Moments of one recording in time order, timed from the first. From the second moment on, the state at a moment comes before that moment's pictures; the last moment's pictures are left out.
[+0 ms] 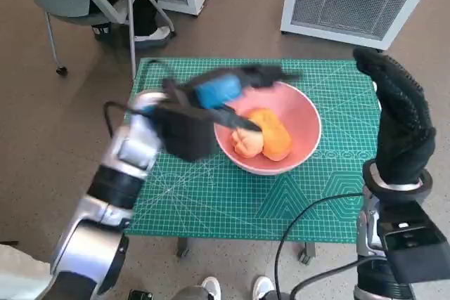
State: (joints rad) left arm -0.89 0.29 -0.16 0.49 0.09 -0.35 -0.61; right arm -0.46 -0.19 -0.15 0.13 0.04 -0.74 0.09
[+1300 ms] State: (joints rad) left arm -0.61 0.04 0.05 0.12 -0.33 -0.38 -0.38; right arm -0.56 -0.23 -0.14 0.02 0.07 -0.62 0.12
